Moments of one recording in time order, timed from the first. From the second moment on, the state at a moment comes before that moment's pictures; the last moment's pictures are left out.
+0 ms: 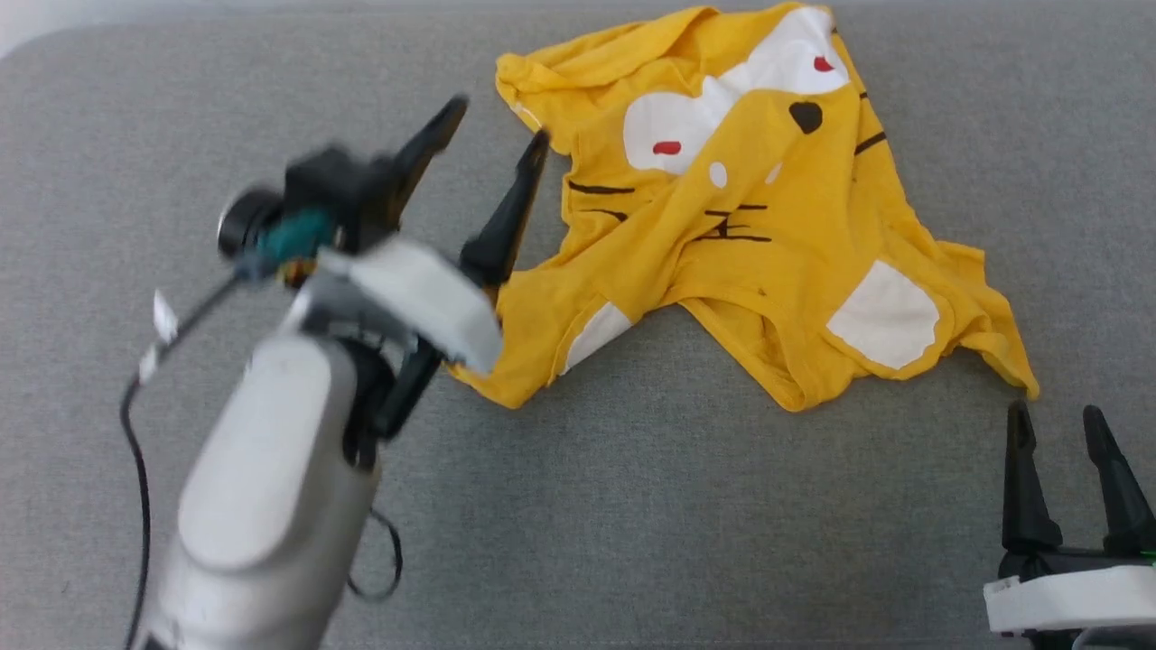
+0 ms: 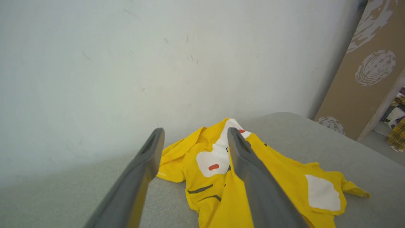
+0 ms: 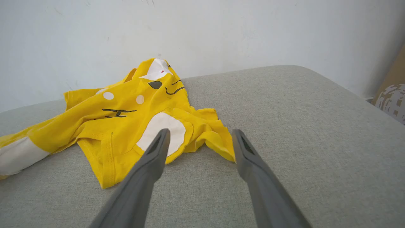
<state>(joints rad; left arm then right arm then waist) -0.51 0.17 -0.27 0.01 -0.29 -0.12 0.10 0.10 -0.05 -0.18 -0.03 0.23 0.13 -0.26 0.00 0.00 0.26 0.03</state>
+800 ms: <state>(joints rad) -0.86 0.29 -0.43 0.40 -0.76 -0.09 0.68 0.00 -0.05 -0.15 0.00 0.27 0.13 -0.26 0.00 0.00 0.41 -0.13</state>
